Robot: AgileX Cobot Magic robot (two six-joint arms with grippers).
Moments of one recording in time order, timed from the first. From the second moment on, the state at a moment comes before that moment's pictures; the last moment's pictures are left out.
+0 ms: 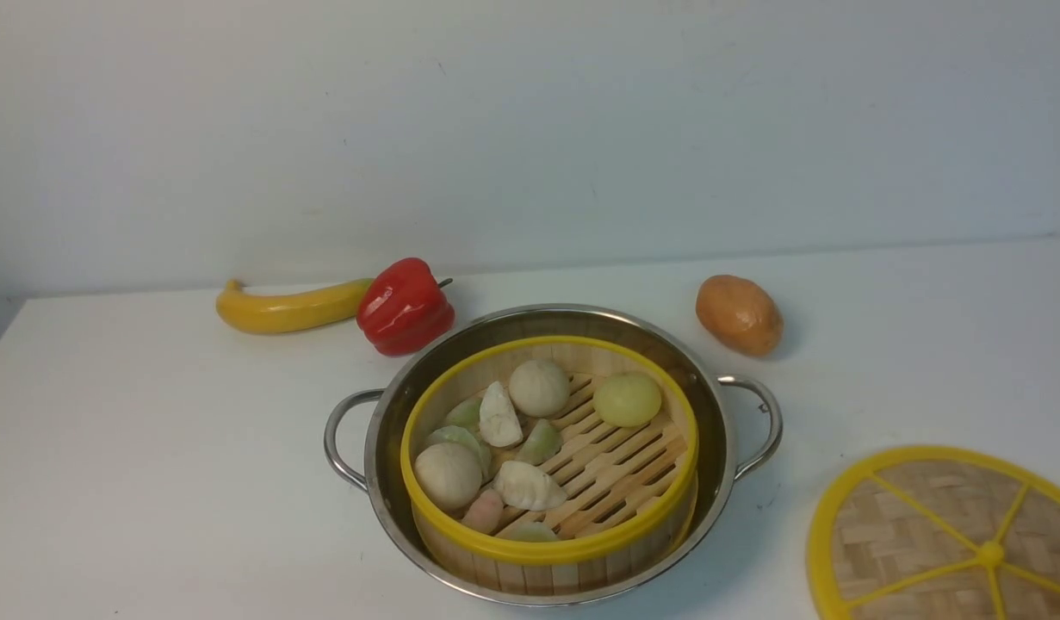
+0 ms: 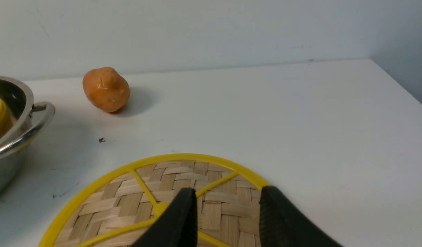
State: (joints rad) right arm -0.04 -0.01 0.02 -0.03 0.39 0.11; left arm 0.02 -0.01 0.03 -0.02 0.39 0.00
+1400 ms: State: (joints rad) right arm -0.04 0.26 -0.52 0.40 0.60 -0.08; left arm 0.02 -0.01 0.03 -0.02 0.39 0.00
